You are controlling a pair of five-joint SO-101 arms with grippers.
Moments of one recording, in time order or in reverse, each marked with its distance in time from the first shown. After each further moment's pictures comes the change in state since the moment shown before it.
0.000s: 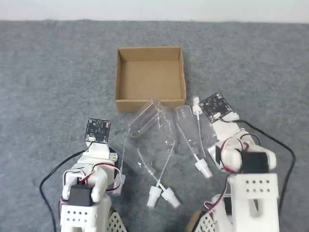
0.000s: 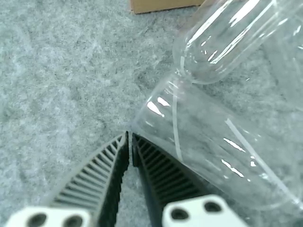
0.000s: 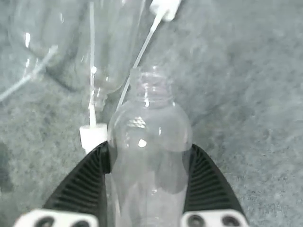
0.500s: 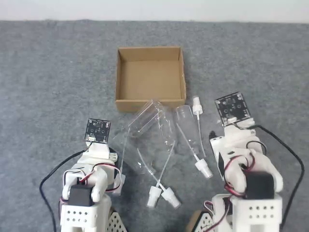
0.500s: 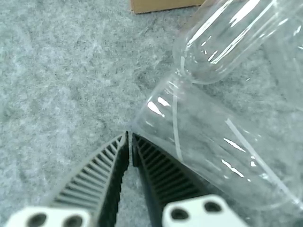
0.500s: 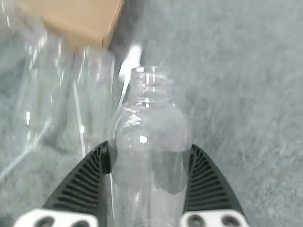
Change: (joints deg) left arm 0.0 0.0 0.0 0.0 0.0; right arm 0.0 -13.4 0.0 -5.0 -11.1
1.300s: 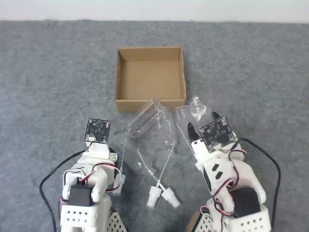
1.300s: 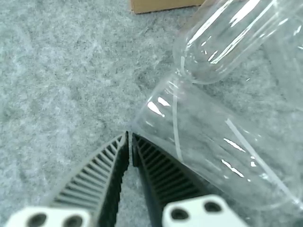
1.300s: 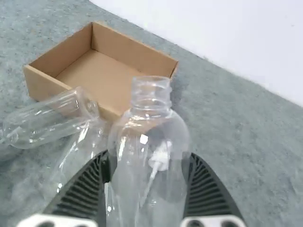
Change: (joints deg) left arm 0.0 0.0 0.0 0.0 0.0; right arm -13.9 -21.2 22.2 -20.7 -1.1
